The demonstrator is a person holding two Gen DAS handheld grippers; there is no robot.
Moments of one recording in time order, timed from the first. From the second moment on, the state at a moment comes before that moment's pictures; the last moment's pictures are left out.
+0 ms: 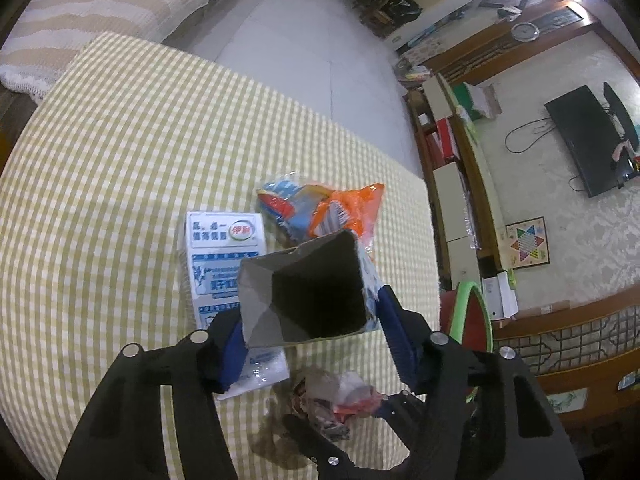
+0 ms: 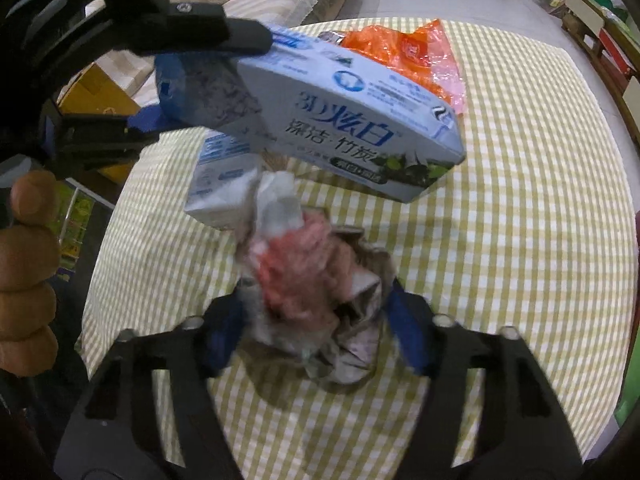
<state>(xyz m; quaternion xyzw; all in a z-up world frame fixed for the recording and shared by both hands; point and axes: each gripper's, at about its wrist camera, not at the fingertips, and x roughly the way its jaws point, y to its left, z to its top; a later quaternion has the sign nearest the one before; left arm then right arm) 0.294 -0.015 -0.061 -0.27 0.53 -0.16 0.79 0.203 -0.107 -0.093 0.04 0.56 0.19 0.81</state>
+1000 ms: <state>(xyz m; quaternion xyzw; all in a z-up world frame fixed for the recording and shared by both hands) 0.244 -0.071 0.041 -0.17 0.48 -0.21 0.84 0.142 -0.235 0.010 0.10 0.46 0.12 0.87</state>
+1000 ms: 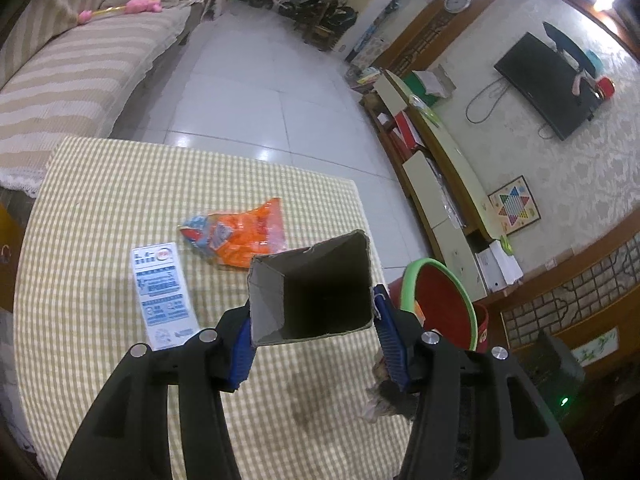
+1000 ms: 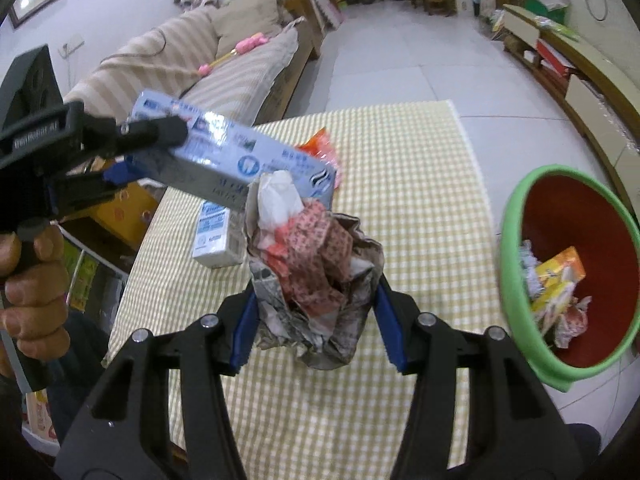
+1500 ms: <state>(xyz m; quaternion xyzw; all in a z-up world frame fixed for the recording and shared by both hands) 0.233 -0.168 0.068 -0.13 0.47 -0.26 0.84 0.118 -0.327 0.044 0.13 0.42 0.05 0.90</state>
